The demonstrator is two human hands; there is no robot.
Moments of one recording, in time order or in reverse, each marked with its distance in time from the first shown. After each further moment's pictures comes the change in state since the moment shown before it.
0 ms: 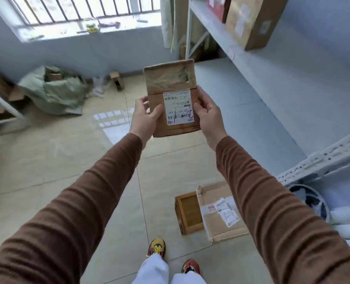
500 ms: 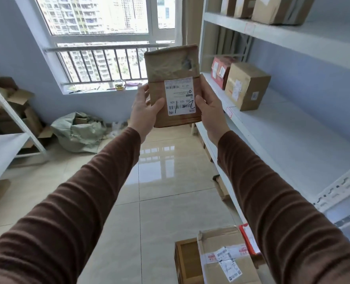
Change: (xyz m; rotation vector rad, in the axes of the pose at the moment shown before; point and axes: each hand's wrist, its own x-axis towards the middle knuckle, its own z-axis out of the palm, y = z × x) left_hand -0.007 0.165 -0.013 -0.039 0.035 0.380; right_hand 0.031 -0.162 -0.006 0.069 -0.111 -0.363
